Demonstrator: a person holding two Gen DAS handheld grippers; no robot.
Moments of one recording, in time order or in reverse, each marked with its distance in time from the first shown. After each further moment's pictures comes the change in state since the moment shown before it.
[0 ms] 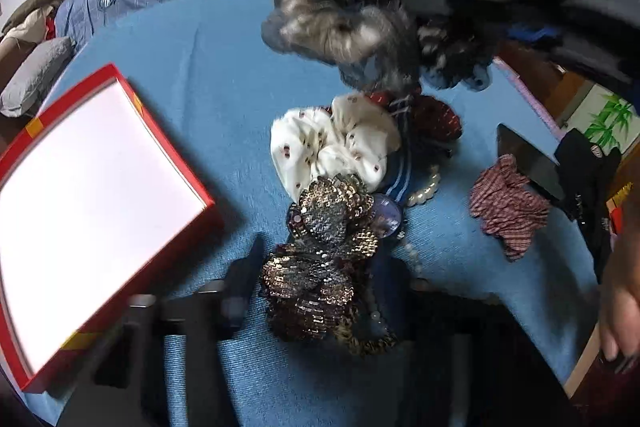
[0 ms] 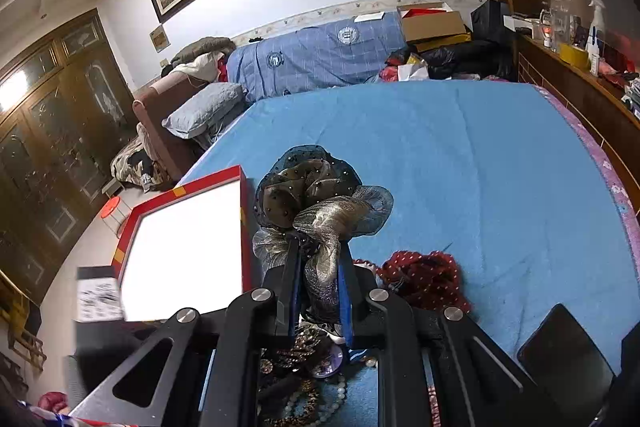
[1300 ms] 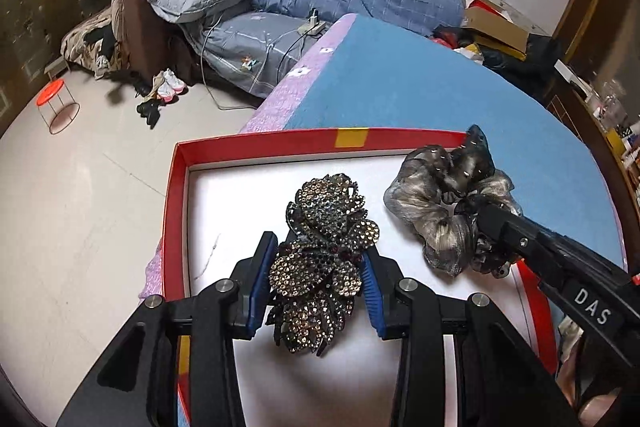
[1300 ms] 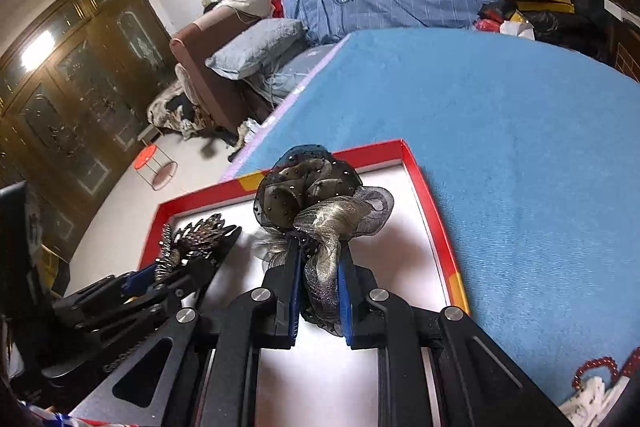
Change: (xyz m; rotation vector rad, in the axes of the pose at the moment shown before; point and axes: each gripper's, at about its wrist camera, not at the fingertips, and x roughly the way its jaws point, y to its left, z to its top) left arm -0.044 0.309 0.019 -0.546 -0.129 0.314; right arm 0.232 0.164 0.035 -0.083 0.223 0.161
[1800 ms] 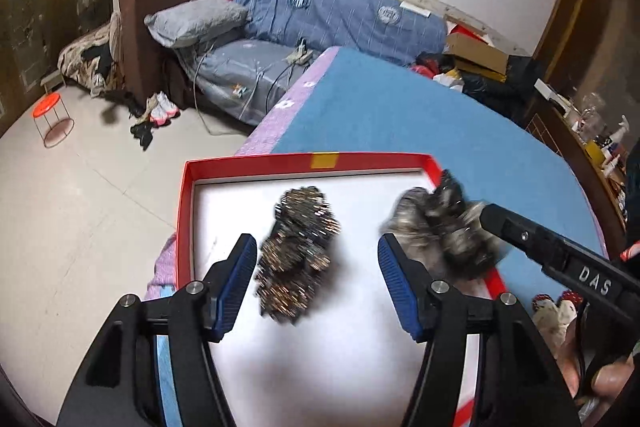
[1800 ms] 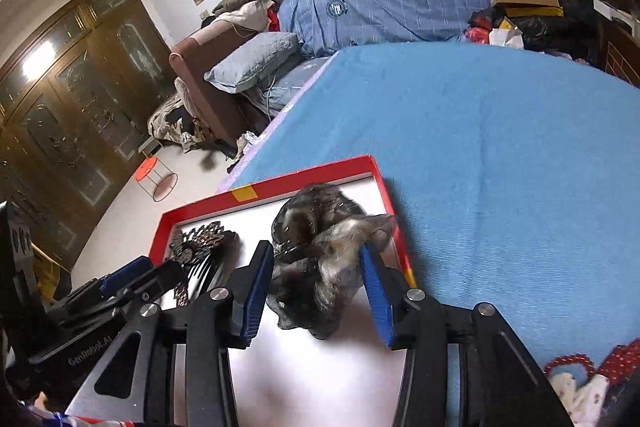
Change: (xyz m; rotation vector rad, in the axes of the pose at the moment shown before) left arm -0.062 -0.017 -0.024 0.013 -0.123 -0.053; right arm -0.050 -0.016 -0.003 0.012 -0.055 0.005
